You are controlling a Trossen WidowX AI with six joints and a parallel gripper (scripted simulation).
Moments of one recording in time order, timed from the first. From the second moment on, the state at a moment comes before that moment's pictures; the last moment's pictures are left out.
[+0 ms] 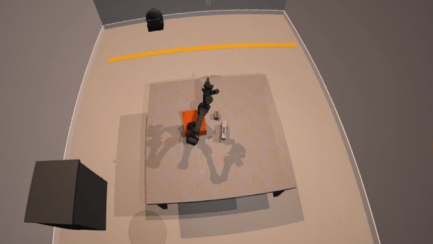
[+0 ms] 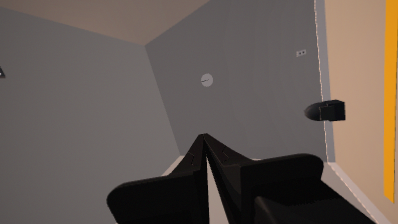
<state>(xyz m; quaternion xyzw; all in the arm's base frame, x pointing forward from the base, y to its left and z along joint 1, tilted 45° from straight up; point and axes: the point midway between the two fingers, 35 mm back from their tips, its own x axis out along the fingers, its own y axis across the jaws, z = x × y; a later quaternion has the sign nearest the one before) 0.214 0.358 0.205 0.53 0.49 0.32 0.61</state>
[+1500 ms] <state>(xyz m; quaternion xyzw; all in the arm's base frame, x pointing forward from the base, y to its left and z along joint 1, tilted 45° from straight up) 0.269 -0.044 0.093 -0.15 0.62 -0.38 0.67</state>
